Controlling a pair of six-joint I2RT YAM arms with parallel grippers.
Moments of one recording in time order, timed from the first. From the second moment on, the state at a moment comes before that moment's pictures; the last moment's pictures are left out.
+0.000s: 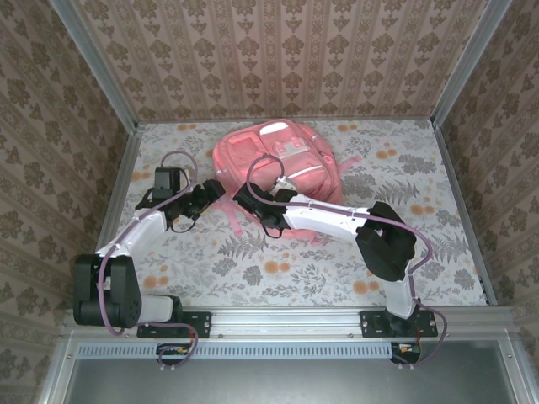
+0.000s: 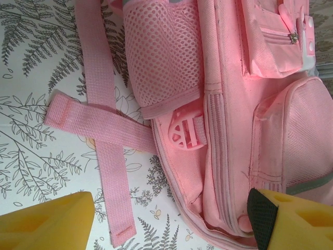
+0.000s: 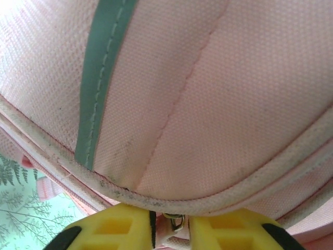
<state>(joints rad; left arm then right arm) -0.13 1.33 0.77 -0.27 0.51 -0.70 0.93 1.96 1.52 -0.68 0.51 1.41</state>
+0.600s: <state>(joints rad) -0.18 1.36 0.78 -0.20 0.61 -0.70 0.91 1.93 1.48 -0.61 0.42 1.22</state>
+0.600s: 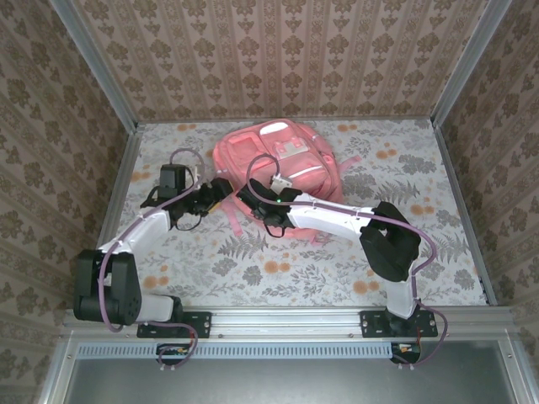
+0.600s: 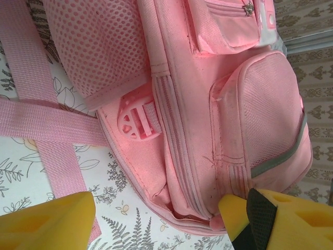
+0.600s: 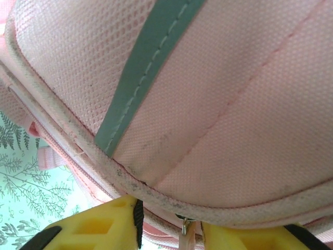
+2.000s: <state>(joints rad) -0.33 1.72 1.04 -0.11 0.70 -0.84 0.85 1.79 1.31 -0.44 0.21 0.77</state>
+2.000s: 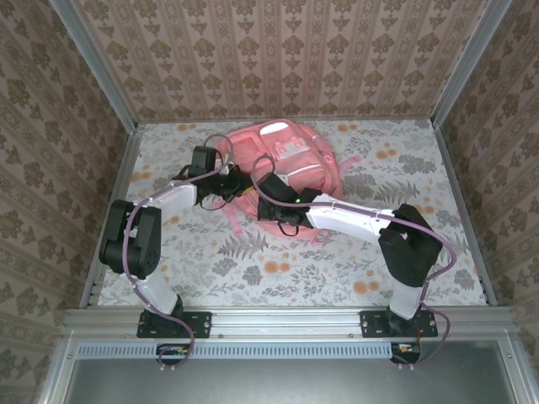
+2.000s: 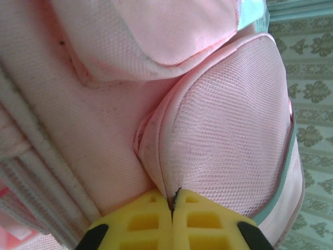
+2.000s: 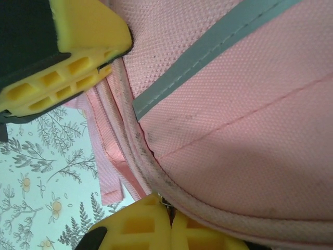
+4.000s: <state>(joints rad) -0.27 1.59 0.87 0.01 0.71 -0.98 0.78 1.89 1.42 -0.38 -0.09 0.56</state>
